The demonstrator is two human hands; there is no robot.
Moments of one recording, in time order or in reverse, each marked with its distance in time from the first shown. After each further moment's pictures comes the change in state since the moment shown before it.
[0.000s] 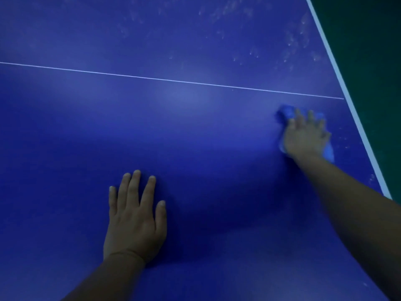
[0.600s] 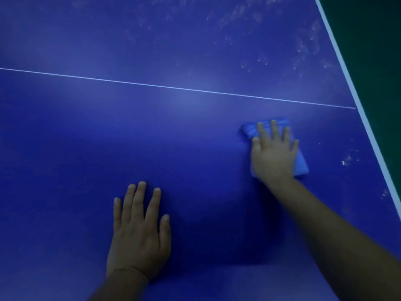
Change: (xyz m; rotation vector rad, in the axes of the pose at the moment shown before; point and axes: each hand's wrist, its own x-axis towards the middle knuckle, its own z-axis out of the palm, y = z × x) left_hand 0.002 0.001 -0.002 0.034 -0.019 0.004; right_hand -0.065 -0.062 0.030 -0.022 0.075 -0.341
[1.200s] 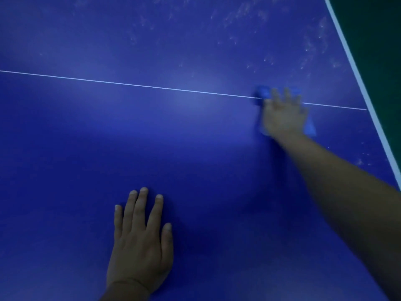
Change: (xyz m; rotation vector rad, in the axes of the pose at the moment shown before) left_hand 0.002 -0.003 0.002 0.001 0.009 0.033; right_hand 0.119 0.001 -0.002 -0.024 -0.075 0.096
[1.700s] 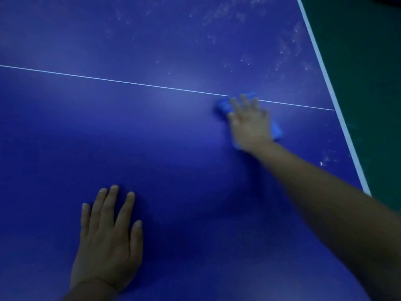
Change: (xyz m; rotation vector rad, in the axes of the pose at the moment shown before) left_hand 0.001 0.004 -0.004 -0.053 -0.053 -0.058; right_hand -0.031 0.005 0.002 -0.188 0.002 -0.374
